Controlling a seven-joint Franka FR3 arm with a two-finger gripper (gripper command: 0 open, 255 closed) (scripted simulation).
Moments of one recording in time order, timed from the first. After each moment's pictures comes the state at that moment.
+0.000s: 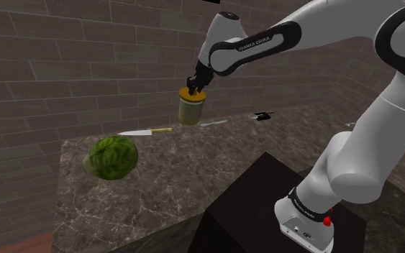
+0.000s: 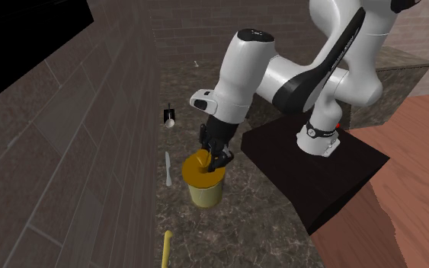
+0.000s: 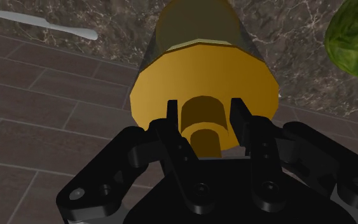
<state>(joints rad) 0.20 0.03 -0.16 -2.17 -0.12 2.48 0.17</state>
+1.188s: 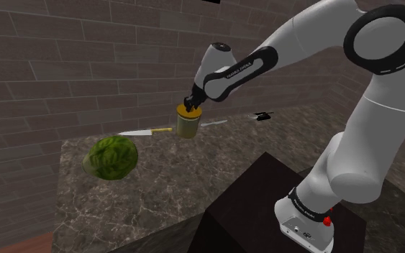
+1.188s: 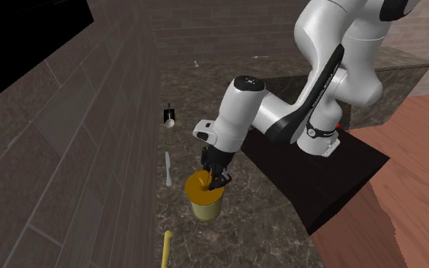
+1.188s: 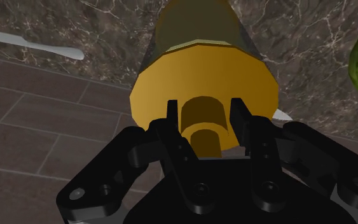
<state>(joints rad) 0.20 0.18 -0.16 -2.25 -0.12 2.71 0.19</state>
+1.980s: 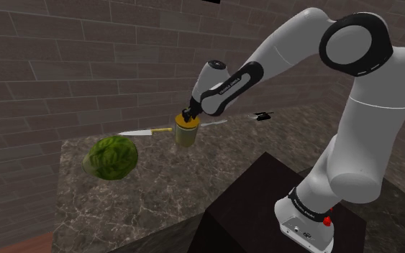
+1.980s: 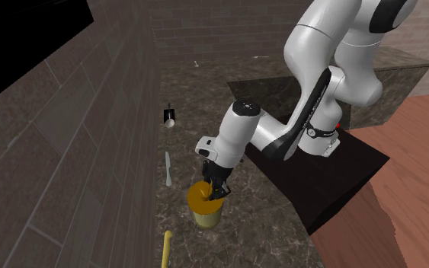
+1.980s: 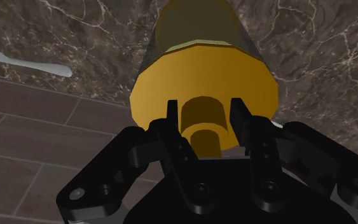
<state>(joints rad) 0.19 0.31 -0.16 -2.27 -0.11 2.86 0.20</state>
